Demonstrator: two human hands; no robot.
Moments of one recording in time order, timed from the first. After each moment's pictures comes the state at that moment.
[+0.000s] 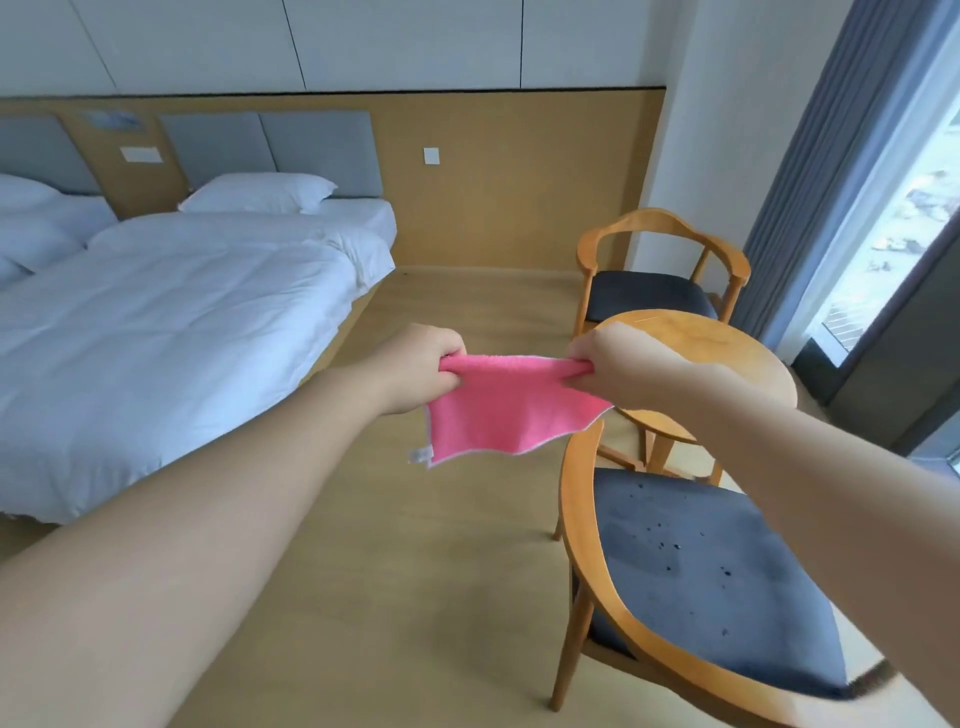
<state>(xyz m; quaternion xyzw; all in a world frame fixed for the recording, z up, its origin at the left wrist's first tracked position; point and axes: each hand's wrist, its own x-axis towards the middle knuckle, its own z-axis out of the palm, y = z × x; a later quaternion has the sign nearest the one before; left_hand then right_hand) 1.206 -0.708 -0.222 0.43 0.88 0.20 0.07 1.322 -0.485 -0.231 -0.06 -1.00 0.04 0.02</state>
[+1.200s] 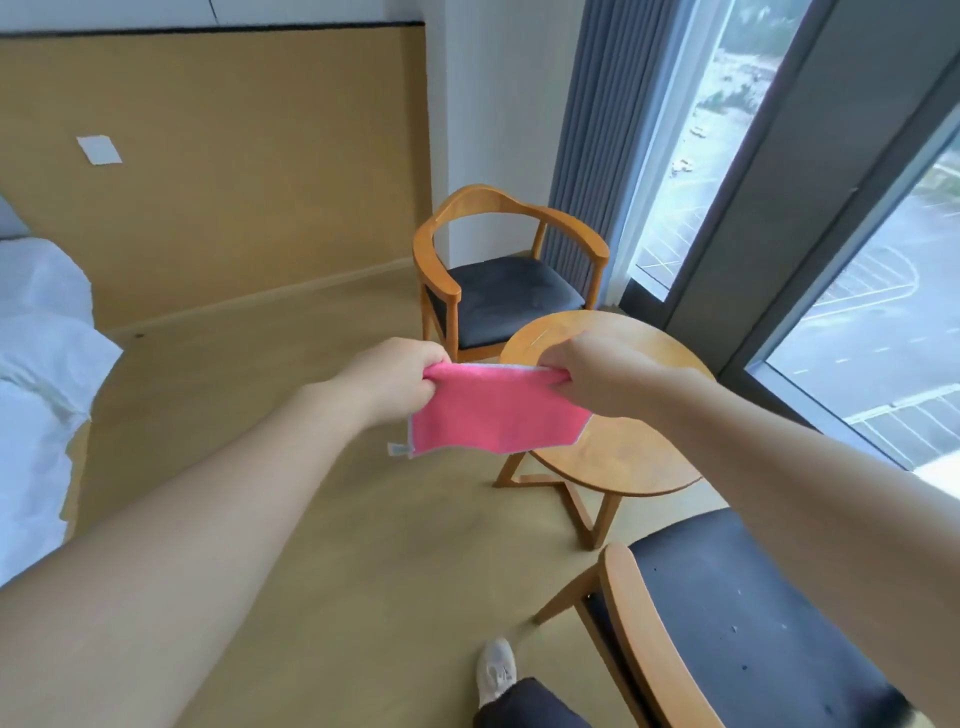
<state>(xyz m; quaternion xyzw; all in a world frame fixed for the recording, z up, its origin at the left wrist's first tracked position) 0.722 -0.381 -0.280 0.64 0.74 0.14 0.18 0.940 -0.255 -0.275 -0.30 -0.95 0.04 -0.03</state>
